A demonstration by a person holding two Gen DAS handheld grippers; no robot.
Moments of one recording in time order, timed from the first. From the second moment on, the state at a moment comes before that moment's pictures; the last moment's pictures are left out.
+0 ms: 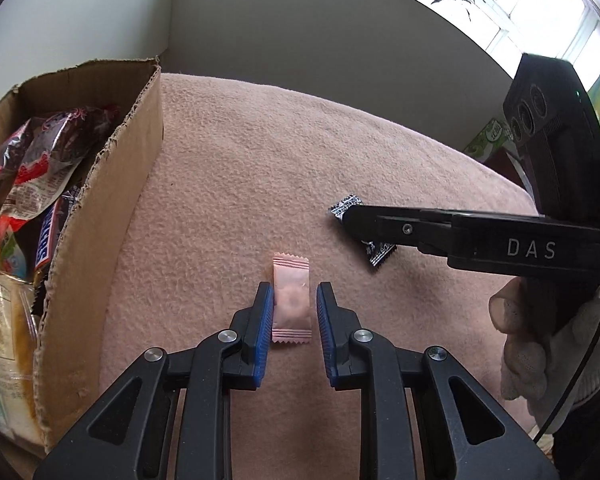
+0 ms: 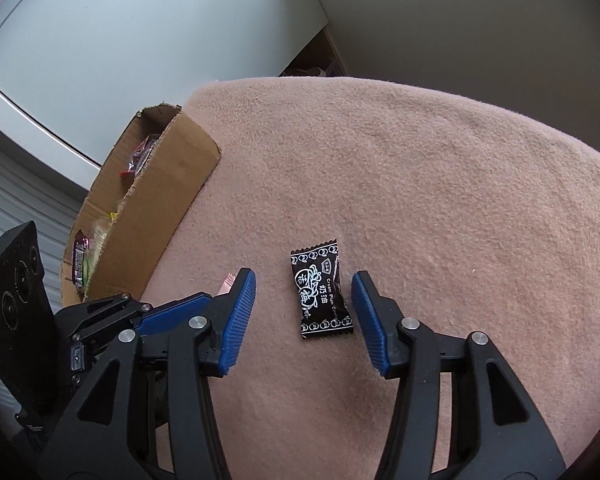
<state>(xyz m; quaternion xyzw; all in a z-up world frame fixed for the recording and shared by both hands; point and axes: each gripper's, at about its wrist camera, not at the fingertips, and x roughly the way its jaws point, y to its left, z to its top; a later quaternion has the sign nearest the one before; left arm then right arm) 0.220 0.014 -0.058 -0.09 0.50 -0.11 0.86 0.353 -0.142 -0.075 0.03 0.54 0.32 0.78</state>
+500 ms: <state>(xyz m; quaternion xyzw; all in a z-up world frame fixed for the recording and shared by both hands) 0.213 -0.016 -0.063 -0.02 0.48 -0.08 0.87 0.341 -0.119 -0.072 -0.07 0.52 0.28 0.80</state>
